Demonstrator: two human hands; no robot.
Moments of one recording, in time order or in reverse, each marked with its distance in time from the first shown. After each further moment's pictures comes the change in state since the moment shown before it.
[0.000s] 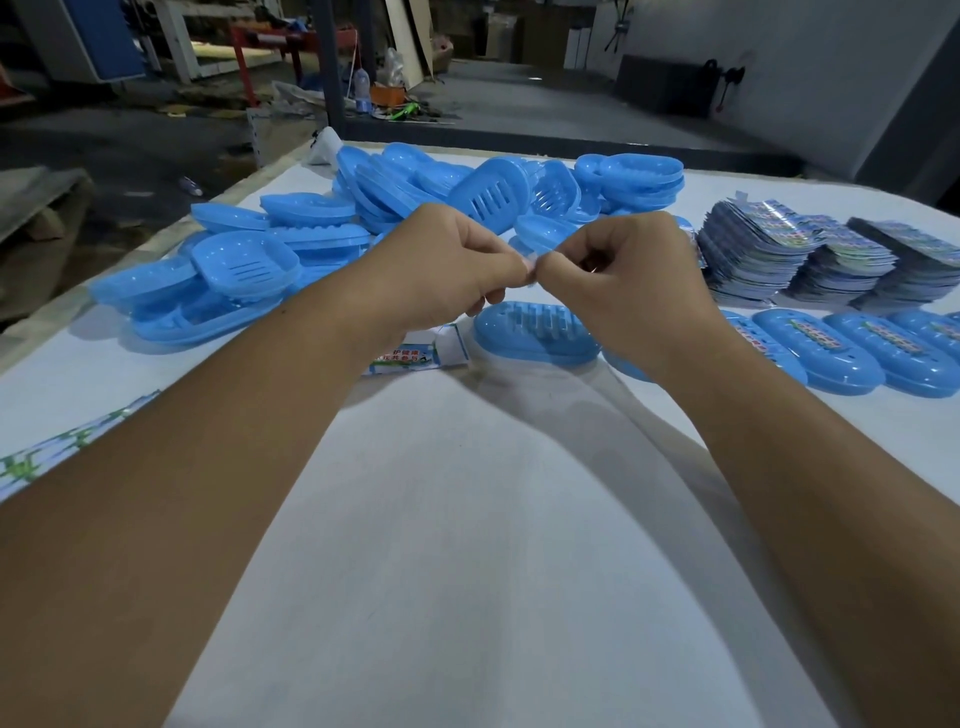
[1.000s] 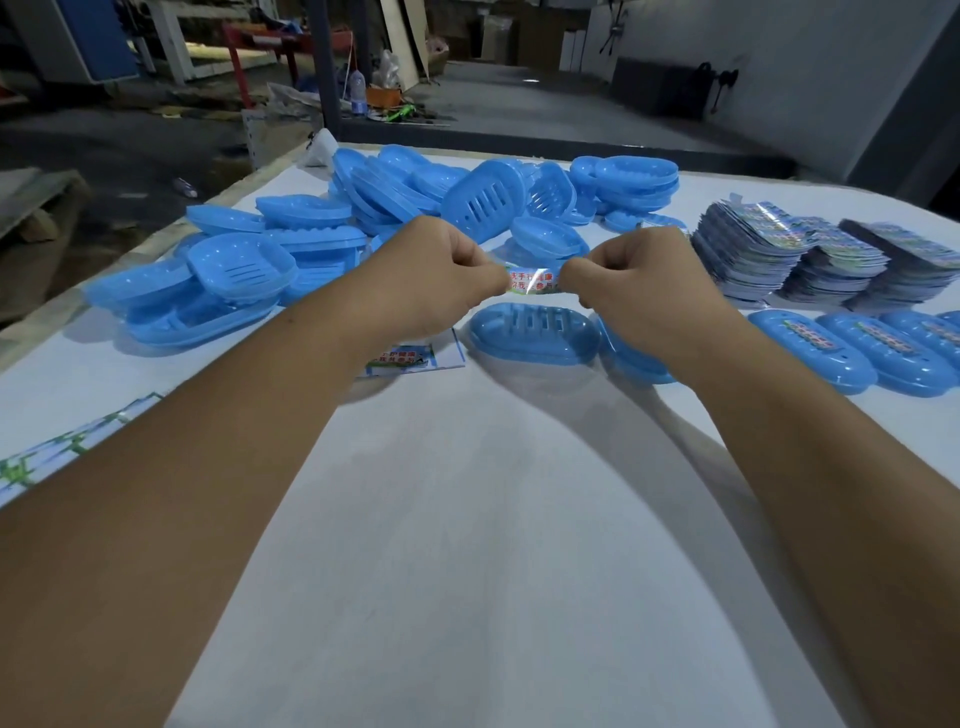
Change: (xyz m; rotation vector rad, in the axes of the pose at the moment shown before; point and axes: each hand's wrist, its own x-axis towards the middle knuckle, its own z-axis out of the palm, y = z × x) left_hand 0.007 -0.012 0.001 0.207 0.081 -0.034; right_hand 0.009 0.017 -0.009 -0.006 -0.076 0.207
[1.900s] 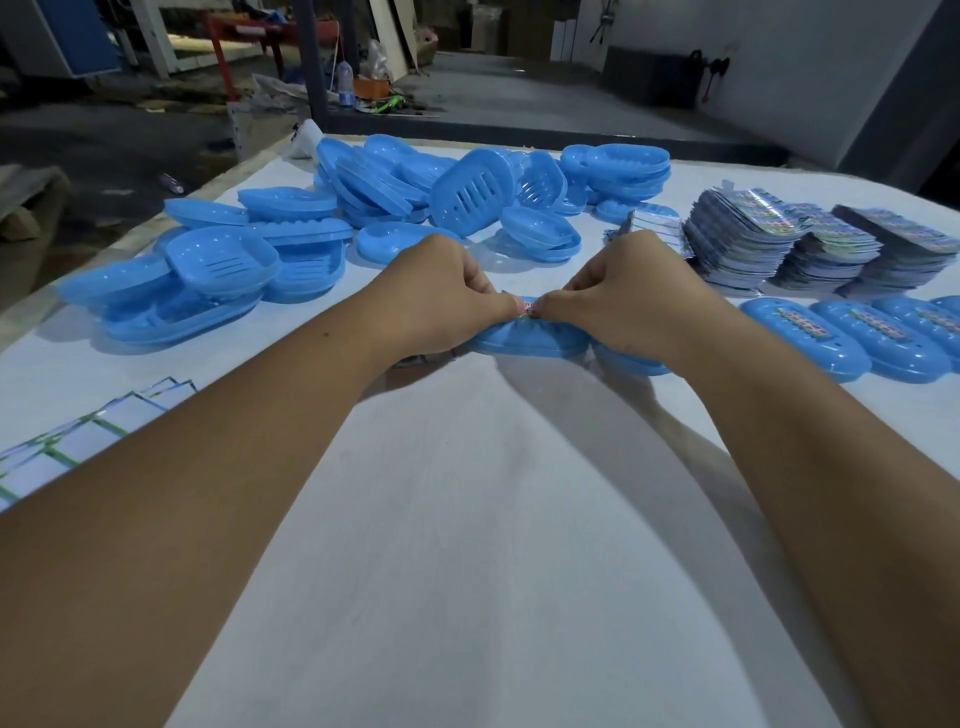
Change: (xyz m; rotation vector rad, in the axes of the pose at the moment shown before) left_hand 0.004 -0.004 0.020 0.178 -0.057 -0.024; right_hand 0.003 0.006 -0.001 -0.323 -0.102 0.019
